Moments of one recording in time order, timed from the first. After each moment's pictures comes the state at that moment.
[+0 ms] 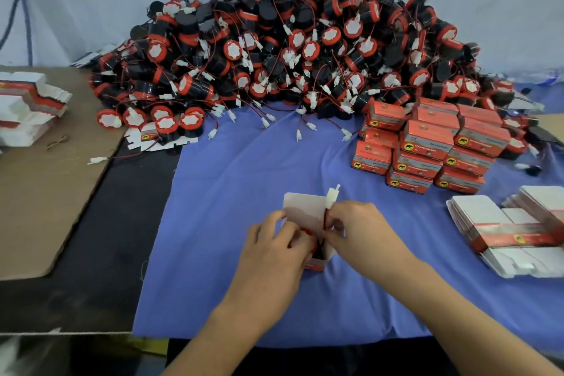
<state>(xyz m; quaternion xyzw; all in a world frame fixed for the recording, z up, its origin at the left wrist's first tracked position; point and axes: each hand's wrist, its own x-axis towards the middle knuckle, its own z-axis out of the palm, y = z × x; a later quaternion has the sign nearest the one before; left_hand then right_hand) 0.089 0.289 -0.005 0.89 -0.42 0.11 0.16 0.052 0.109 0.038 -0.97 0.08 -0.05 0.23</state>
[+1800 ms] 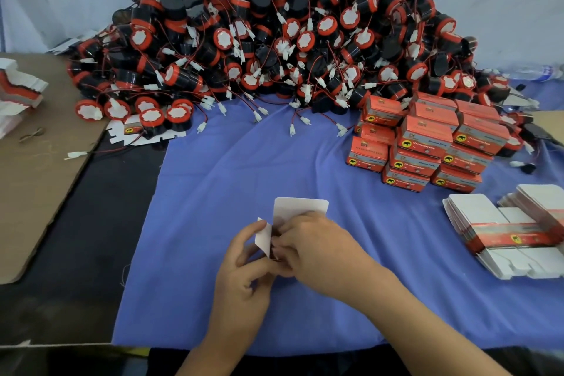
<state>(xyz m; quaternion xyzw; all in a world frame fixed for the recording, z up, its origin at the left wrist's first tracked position) 0.086 0.303 -0.057 0.75 -0.28 0.08 0.59 0.070 0.153 0.029 -0.98 -0.01 0.09 0.17</state>
